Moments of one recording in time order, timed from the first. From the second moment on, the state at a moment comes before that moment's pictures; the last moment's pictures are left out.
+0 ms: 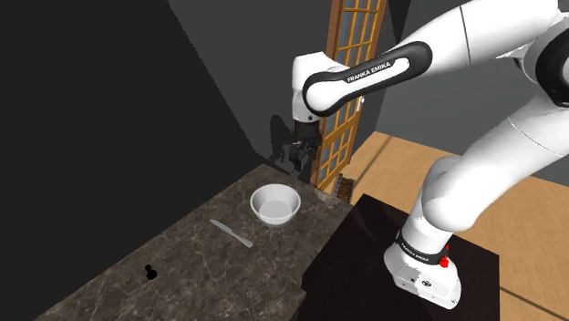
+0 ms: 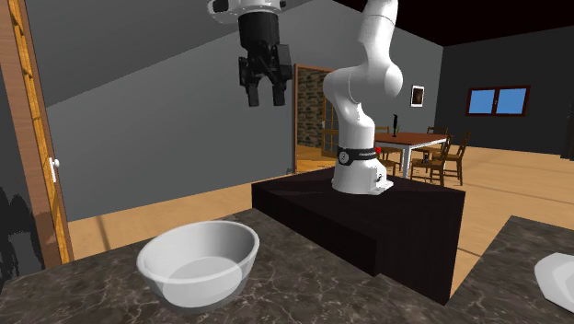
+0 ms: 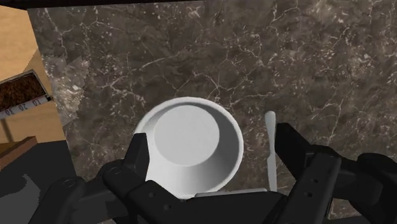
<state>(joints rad) 0.07 -0.40 0.08 -2.49 0.06 2.01 0.12</state>
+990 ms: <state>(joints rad) 0.13 0.17 0.16 -2.28 -0.02 2.41 0.26</state>
